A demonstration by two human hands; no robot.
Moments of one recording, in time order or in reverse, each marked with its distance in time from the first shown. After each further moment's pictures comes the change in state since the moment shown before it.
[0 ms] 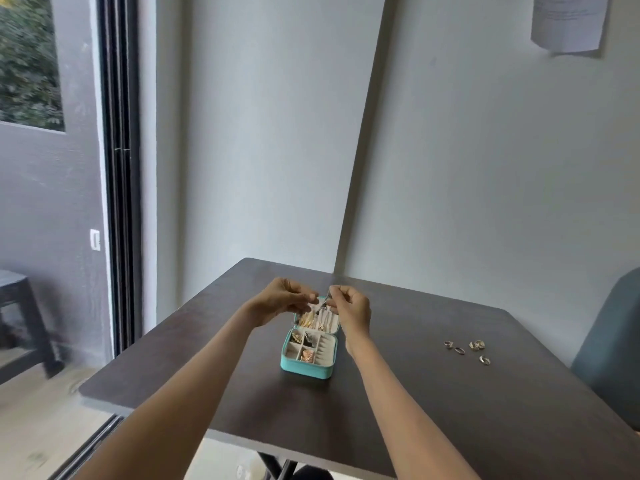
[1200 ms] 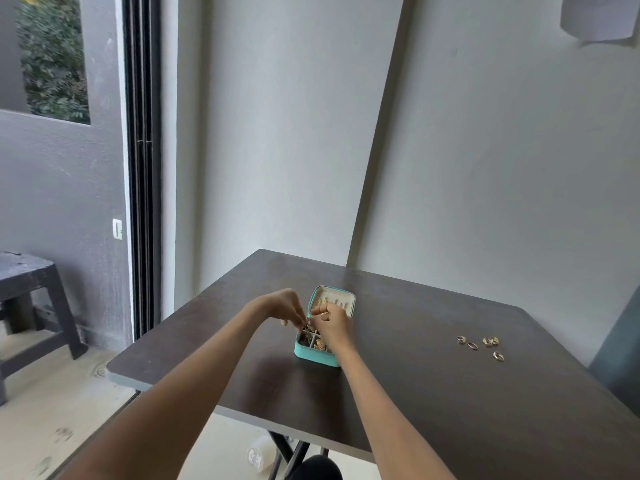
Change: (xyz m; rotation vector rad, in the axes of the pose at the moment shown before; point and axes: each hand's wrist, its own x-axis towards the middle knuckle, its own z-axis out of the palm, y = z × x) left_hand -0.008 -0.016 -0.013 0.887 -0.127 -0.272; right_hand -0.031 0.028 0.032 -0.465 -0.258 0.019
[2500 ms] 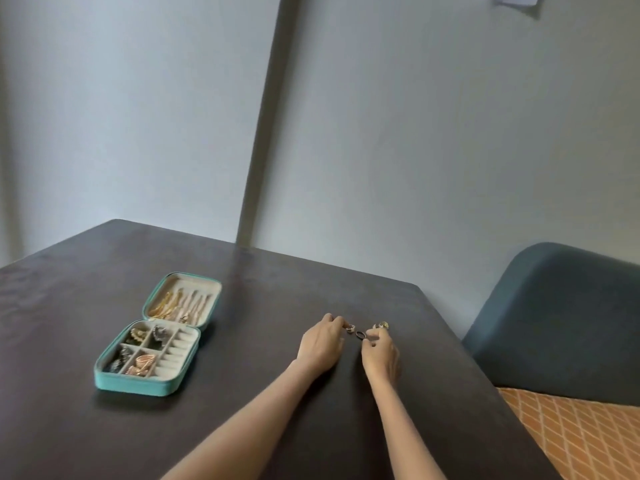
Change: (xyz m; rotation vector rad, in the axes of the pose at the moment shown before) left_hand 0.153 0.222 0.217 -0.052 0.288 0.288; right_hand 0.031 0.204 -0.215 -0.246 0.507 0.410
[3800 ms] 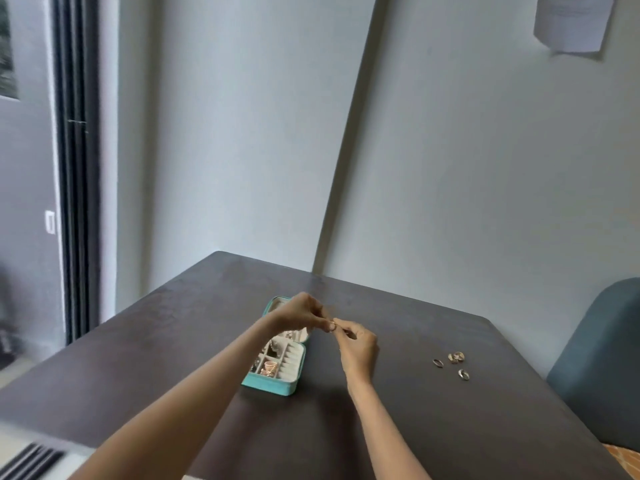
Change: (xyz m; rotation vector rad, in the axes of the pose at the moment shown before) left_hand -0.058 -0.119 -0.201 -0.380 -0.161 -0.003; right_hand -0.116 -0.133 0.079 0.587 -0.151 -0.304
